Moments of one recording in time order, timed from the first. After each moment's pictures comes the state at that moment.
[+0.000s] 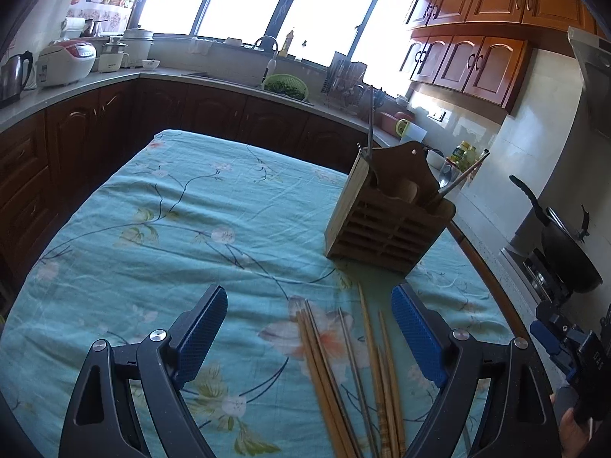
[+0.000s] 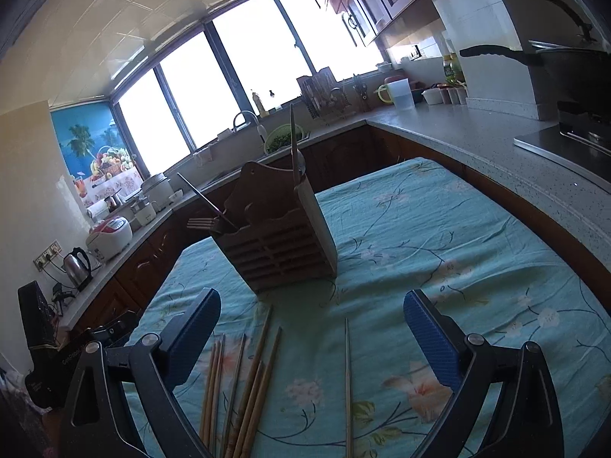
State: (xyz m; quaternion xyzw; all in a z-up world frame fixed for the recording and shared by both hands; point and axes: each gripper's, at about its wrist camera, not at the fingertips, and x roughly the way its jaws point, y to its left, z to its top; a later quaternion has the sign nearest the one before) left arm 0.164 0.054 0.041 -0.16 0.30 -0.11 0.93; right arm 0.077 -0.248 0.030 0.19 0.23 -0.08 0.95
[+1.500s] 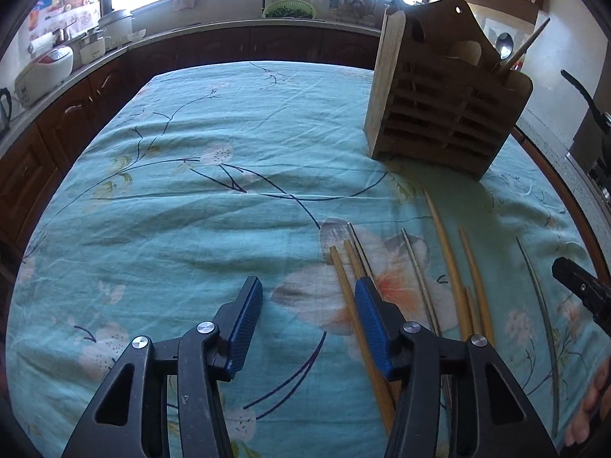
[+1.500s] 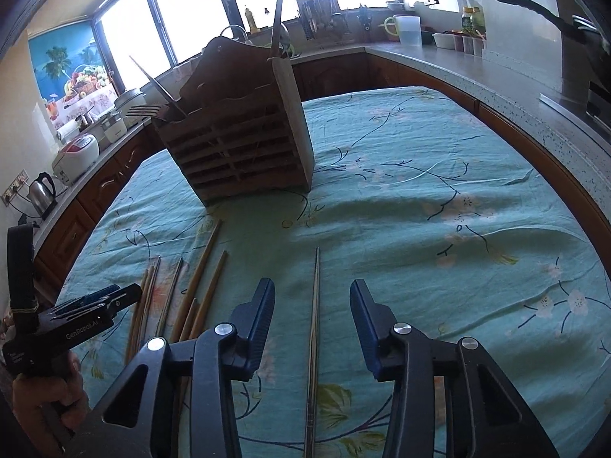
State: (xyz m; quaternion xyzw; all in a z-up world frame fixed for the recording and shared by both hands) left arm 0.243 0.002 -0.010 -0.02 0.44 -0.06 0.90; right arm 0.151 -0.252 -0.035 0.12 0.39 -0.09 0.91
